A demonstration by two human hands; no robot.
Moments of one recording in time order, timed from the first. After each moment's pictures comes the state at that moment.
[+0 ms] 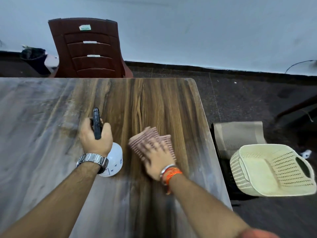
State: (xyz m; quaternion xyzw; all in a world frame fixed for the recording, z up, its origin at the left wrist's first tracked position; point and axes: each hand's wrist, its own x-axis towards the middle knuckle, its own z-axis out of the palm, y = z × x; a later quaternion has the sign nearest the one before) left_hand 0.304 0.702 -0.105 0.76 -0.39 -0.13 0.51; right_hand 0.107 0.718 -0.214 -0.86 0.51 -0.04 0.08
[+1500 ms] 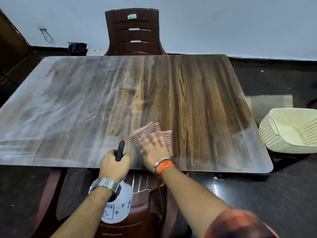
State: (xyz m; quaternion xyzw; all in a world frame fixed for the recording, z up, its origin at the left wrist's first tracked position) left_hand 0.428 1.009 -0.128 0.84 -0.39 -0.27 0.27; right_hand 0.293 0.935 -0.218 -0.84 0.52 -0.02 0.15
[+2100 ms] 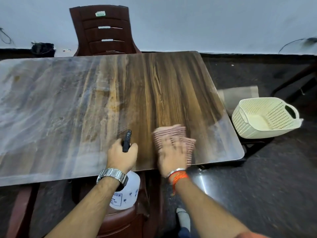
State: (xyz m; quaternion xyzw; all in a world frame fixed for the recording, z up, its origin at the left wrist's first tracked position) left_hand 0.355 0.973 -0.115 0.78 -0.45 -0.31 0.30; right_hand 0.185 0.966 -0.221 -0.70 0.70 -0.08 0.11
